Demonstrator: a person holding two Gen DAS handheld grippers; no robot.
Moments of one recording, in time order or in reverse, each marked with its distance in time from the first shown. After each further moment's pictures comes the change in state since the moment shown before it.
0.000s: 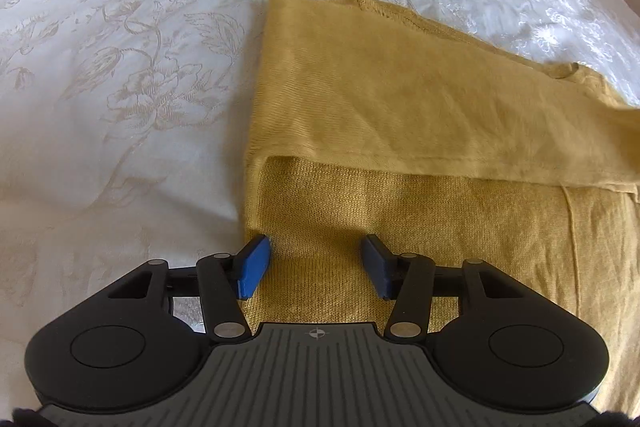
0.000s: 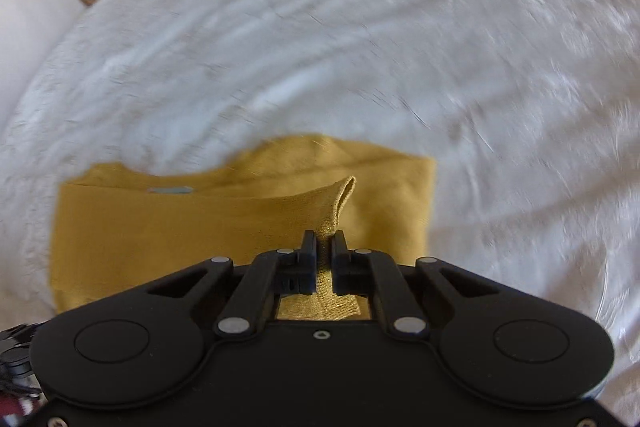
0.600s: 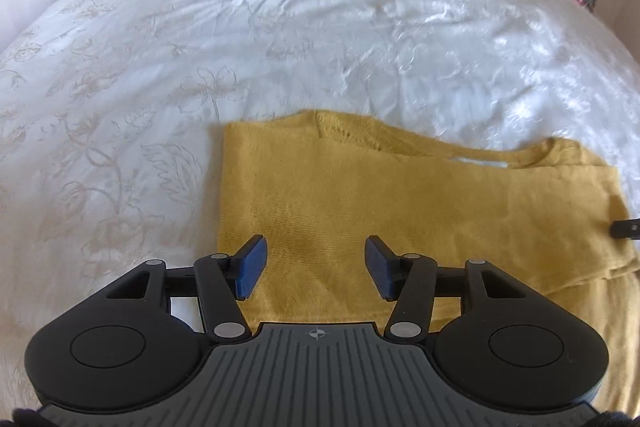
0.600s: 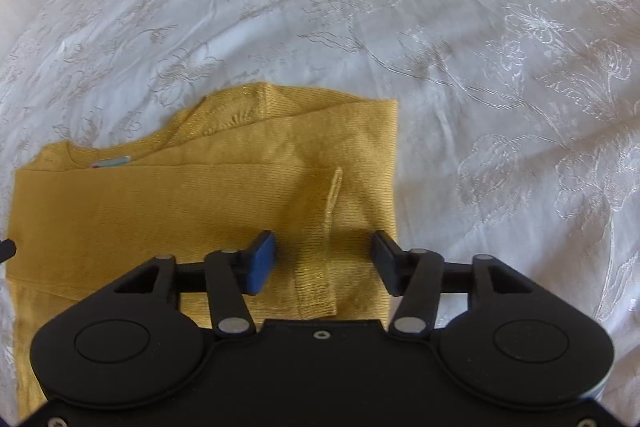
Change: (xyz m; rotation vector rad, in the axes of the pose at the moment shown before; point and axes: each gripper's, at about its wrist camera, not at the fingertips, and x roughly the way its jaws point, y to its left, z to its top) left arm 0.003 -0.021 0.075 0.076 -0.119 -0.034; right arm 0.024 -0.013 -0.019 0.003 0.045 -0.093
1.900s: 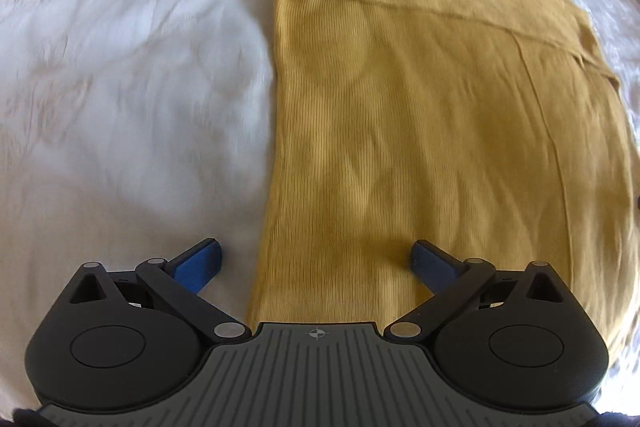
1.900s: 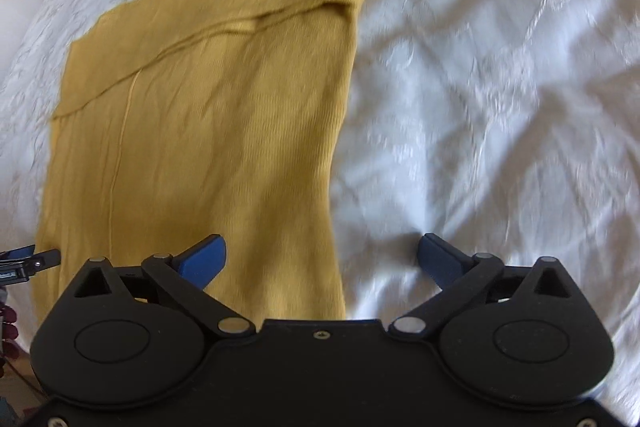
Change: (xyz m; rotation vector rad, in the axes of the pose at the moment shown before) left arm -0.073 0.037 -0.164 -0.021 0.284 -0.060; right arm -0.073 -0.017 -0.164 0.026 0.173 0.147
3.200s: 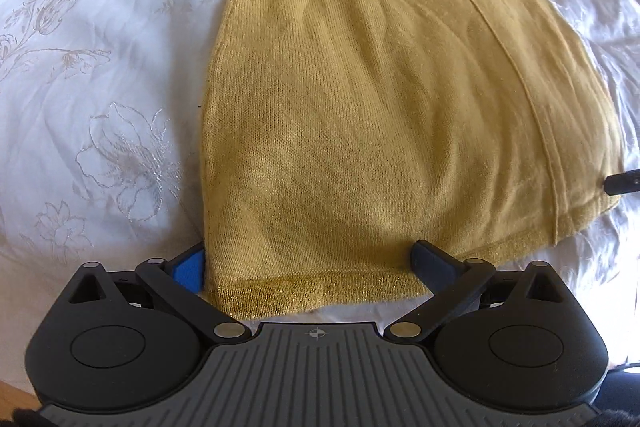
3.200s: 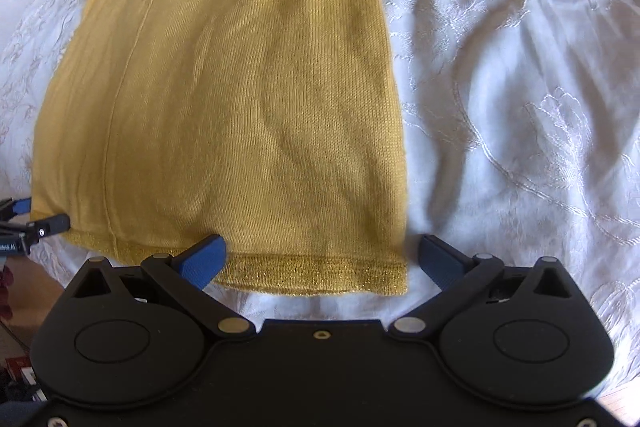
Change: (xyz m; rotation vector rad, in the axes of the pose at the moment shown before) left arm -0.009 0.007 -0.137 0.144 -0.056 -0.106; right arm 0.007 0.021 -0.117 -0.057 0.033 -0.004
